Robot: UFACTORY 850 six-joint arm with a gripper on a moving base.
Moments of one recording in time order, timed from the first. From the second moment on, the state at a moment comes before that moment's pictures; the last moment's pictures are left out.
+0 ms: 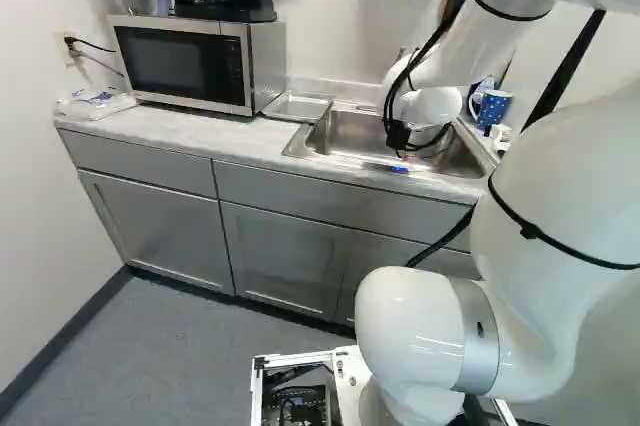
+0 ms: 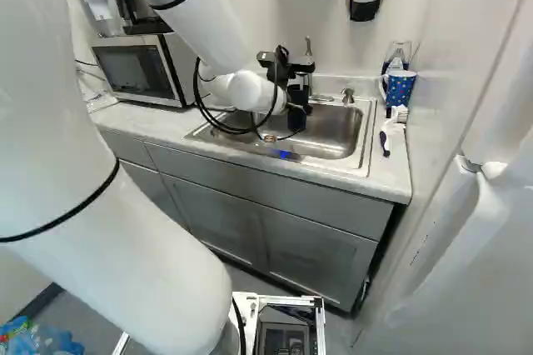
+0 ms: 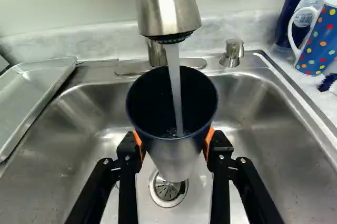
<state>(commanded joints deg) -17.5 3.6 -36.7 5.4 22.1 0.0</state>
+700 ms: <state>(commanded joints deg) -17.5 3.6 -36.7 5.4 22.1 0.0</state>
